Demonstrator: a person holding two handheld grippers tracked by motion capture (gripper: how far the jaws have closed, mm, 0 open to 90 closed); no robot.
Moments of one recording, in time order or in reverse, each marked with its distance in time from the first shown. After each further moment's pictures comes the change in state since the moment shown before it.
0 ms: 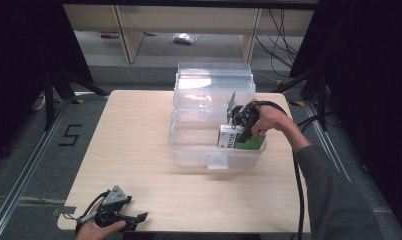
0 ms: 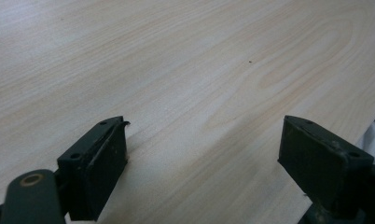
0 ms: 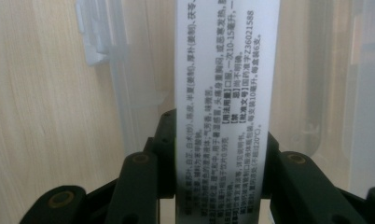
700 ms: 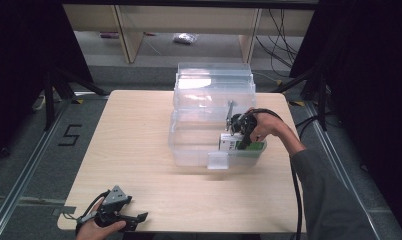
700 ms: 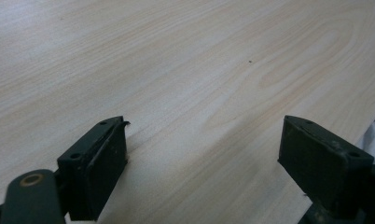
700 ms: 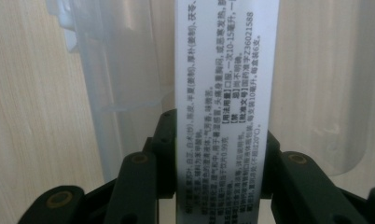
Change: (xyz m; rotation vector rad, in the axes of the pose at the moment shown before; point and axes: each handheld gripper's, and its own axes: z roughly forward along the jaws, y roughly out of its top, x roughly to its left) left arm 0.000 0.000 0.000 0.003 0.000 0.002; right arm -0.005 -0.005 0.037 0.029 0.052 -0.027
